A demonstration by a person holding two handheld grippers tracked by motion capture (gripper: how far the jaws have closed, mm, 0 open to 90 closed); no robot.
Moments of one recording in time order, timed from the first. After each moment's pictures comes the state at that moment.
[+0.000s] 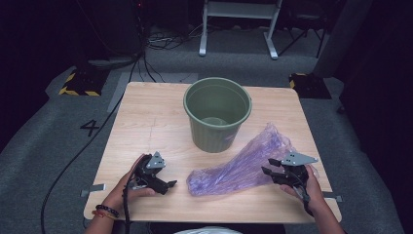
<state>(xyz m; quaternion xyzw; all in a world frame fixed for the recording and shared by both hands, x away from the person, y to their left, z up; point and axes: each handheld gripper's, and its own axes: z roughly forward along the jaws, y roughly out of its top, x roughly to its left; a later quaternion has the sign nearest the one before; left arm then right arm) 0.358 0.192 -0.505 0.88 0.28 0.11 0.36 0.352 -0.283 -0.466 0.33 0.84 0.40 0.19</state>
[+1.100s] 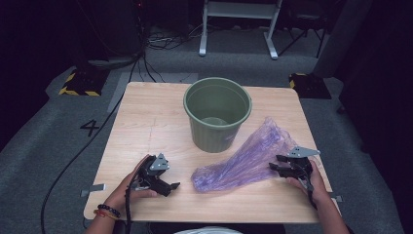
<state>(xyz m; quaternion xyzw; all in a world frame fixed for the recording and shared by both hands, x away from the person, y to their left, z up) 0.355 0.182 -0.505 0.89 0.26 0.10 0.36 0.393 -0.322 -0.500 0.36 0.84 0.38 0.17</state>
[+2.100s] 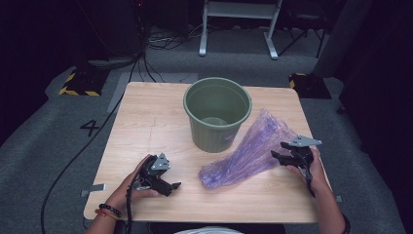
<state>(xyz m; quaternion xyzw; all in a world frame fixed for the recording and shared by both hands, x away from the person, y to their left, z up) 0.357 0.178 -0.505 0.89 0.26 0.10 0.36 0.420 -0.324 -0.483 0.37 0.82 0.38 0.22</state>
